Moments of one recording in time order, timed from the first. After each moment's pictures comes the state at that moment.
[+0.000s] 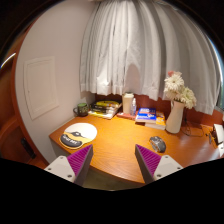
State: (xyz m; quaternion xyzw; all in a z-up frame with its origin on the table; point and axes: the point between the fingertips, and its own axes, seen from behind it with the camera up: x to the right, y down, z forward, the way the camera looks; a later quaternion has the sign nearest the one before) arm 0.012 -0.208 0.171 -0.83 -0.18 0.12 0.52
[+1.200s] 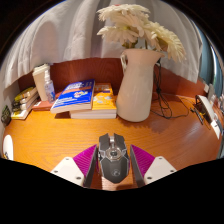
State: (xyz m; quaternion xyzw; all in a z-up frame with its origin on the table) arm 0.211 0.084 -0.009 -0.90 0.03 -0.05 0.43
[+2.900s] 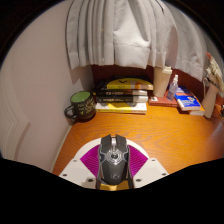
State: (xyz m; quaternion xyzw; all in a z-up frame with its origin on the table) arm -0.287 0.002 0.035 -0.91 -0.06 0.07 0.40
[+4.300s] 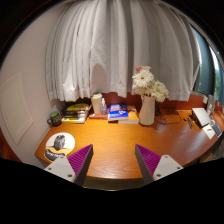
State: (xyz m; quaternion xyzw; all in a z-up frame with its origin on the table) arm 0.072 -0.179 0.210 -0.87 -0.02 0.03 0.49
